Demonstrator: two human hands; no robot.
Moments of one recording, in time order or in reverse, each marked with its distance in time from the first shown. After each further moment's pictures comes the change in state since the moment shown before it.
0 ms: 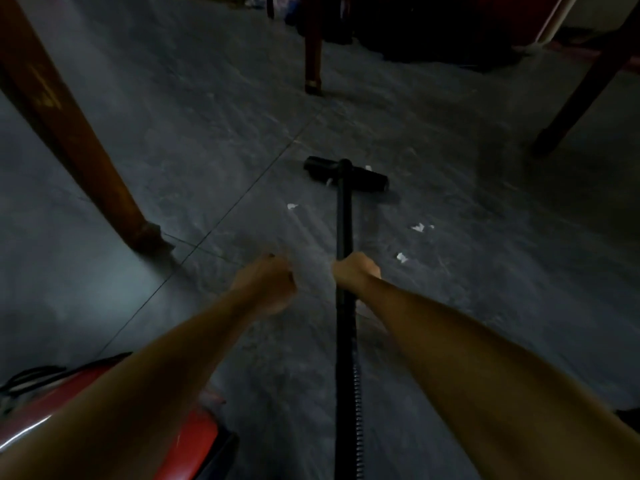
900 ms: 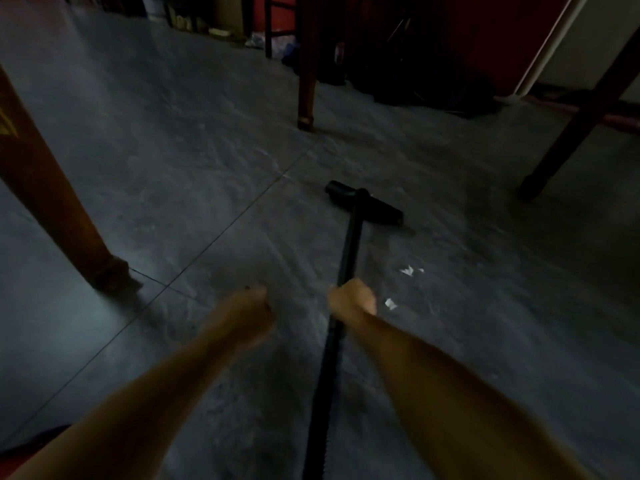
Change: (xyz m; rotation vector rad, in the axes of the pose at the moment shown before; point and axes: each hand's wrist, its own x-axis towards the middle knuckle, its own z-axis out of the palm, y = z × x) left_hand 0.049 -0.003 0.009 -0.120 0.026 -0.053; right_hand 0.058 -0.002 -0.012 -0.004 0.158 0.042
